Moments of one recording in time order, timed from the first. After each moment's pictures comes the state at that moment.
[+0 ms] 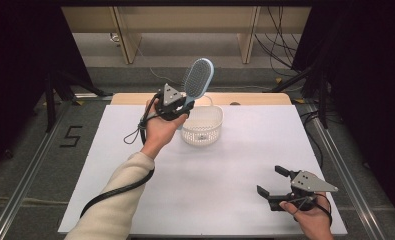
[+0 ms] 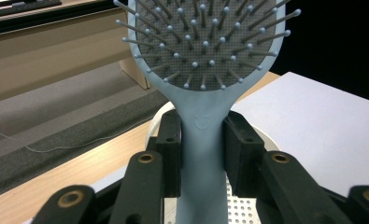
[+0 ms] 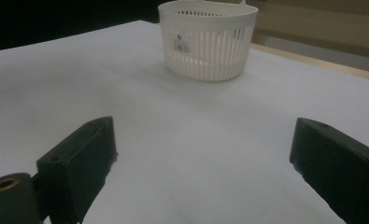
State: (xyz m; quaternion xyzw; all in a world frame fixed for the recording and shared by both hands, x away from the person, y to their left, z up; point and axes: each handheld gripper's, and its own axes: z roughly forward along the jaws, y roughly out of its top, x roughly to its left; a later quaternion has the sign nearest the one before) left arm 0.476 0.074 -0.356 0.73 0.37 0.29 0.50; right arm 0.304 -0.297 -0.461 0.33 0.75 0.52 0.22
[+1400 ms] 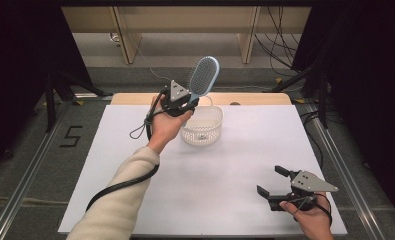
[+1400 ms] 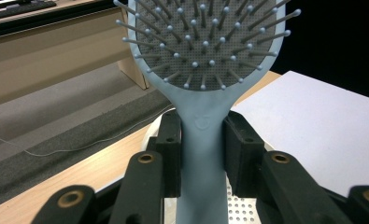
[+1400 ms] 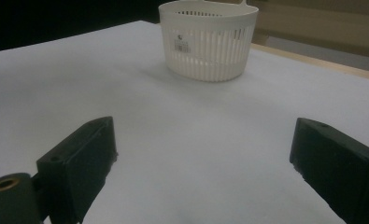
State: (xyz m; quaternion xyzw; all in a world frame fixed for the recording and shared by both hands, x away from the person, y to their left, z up) left arm 0.489 0.061 -0.355 0.74 0.36 0.29 0.49; right arm 0.304 -0.297 -0.461 0.33 0.75 0.53 0.22
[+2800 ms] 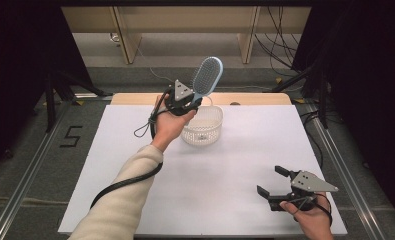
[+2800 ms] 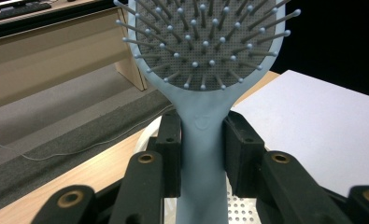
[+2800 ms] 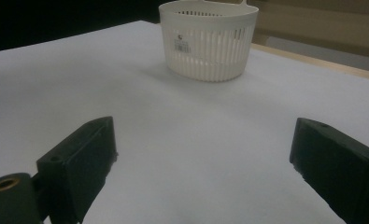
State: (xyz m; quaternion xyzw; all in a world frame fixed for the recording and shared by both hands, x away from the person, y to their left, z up) left arm 0.496 0.052 -0.358 0.74 0.35 0.29 0.49; right arm 0.304 -0.297 -0.461 0.33 0.75 0.53 0.22
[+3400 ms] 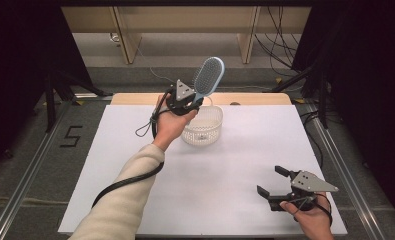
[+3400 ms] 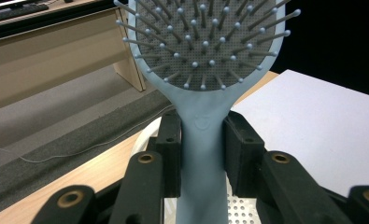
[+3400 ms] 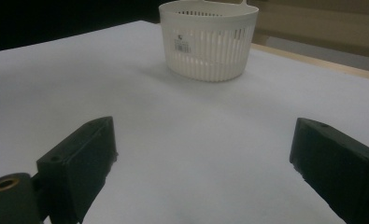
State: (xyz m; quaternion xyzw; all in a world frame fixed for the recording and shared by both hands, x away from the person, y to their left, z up) left arm 0.499 0.049 -0.360 0.74 0.34 0.29 0.49; right arm 0.304 -0.297 -0.461 0.33 0.75 0.53 0.22
